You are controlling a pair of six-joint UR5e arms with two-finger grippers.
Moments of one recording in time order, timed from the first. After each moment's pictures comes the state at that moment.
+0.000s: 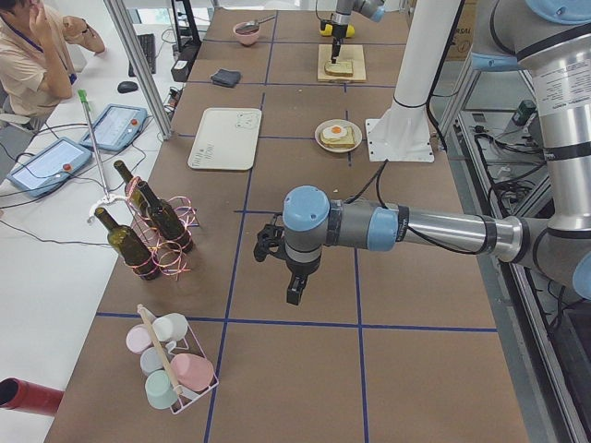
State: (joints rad) left arm -1.53 -1.29 -1.97 -1.55 -2.37 0.17; right arm 0.47 -2.10 1.86 -0.34 1.81 1.29
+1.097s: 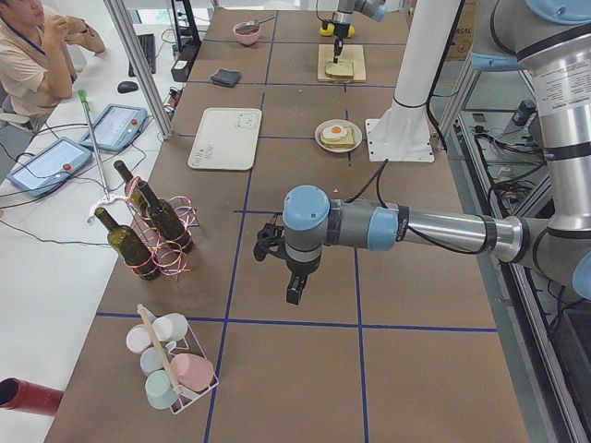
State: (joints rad) left arm -1.53 -1.29 -1.97 -1.55 -2.37 0.17; right arm 0.46 -2.11 1.89 -0.24 1.84 1.29
